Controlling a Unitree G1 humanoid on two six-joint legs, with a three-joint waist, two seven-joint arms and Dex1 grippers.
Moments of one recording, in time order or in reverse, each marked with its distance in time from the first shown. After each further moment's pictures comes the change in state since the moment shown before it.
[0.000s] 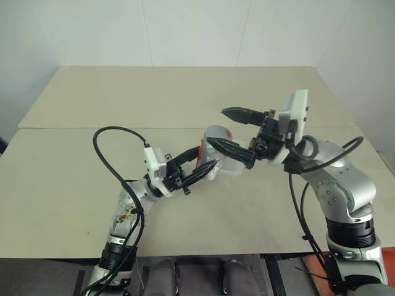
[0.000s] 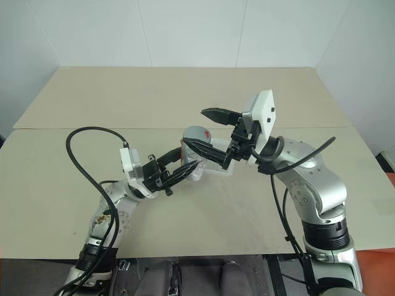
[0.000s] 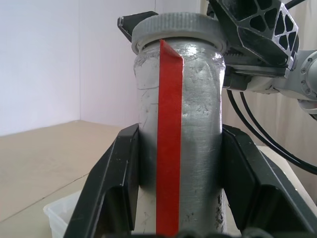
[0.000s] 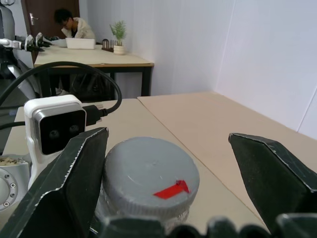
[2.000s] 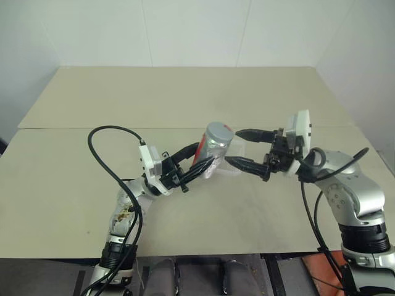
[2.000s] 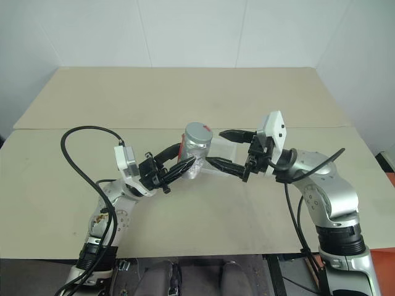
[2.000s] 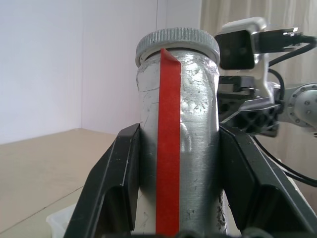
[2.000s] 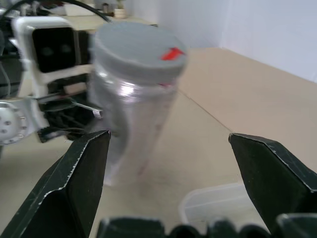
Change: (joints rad) left arm -0.008 -0.014 0.029 0.001 -0.027 0.000 -0.017; right arm 0.094 -0.100 -0.040 0.144 -0.066 -0.049 0.174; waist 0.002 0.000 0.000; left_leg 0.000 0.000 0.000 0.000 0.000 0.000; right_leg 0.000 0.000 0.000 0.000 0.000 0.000
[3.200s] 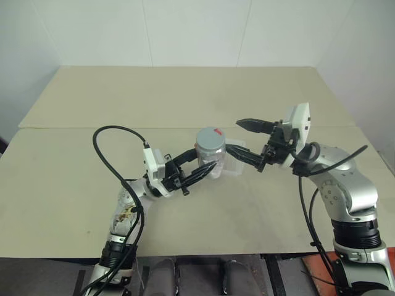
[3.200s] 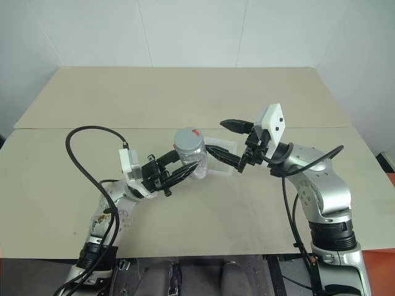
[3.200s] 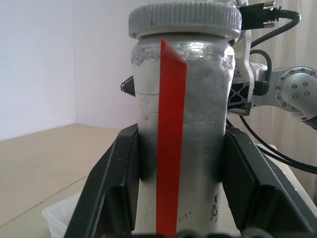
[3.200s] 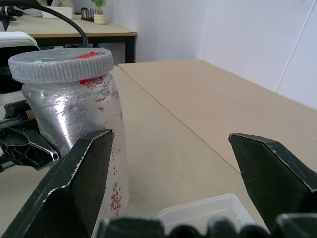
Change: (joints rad) left arm -0.007 0.013 -0.023 0.033 0.034 -0.030 -0.029; right arm -0.026 0.055 -0.001 -0.014 -0.048 -0.031 -0.047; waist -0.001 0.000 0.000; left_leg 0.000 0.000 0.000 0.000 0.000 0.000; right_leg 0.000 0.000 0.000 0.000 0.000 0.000
